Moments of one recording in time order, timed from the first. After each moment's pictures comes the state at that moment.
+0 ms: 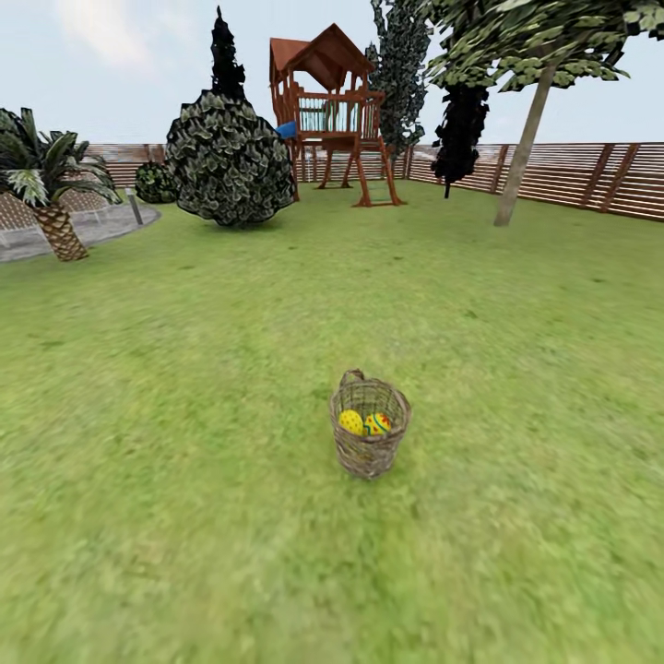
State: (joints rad) left arm 0.01 0.00 0.00 -0.01 0.00 0.00 0.00; right arm -0.06 0.00 0.00 -0.01 0.01 -0.13 0.01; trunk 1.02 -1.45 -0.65
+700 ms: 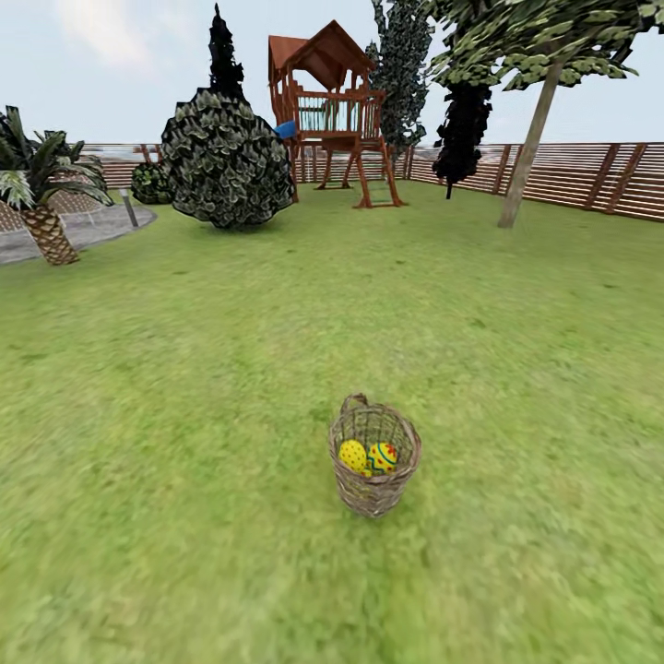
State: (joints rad) left arm 0.01 0.00 0.00 -0.01 0.00 0.00 0.00; right arm -0.06 0.00 0.00 -0.01 0.01 -0.14 0.01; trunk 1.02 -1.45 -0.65
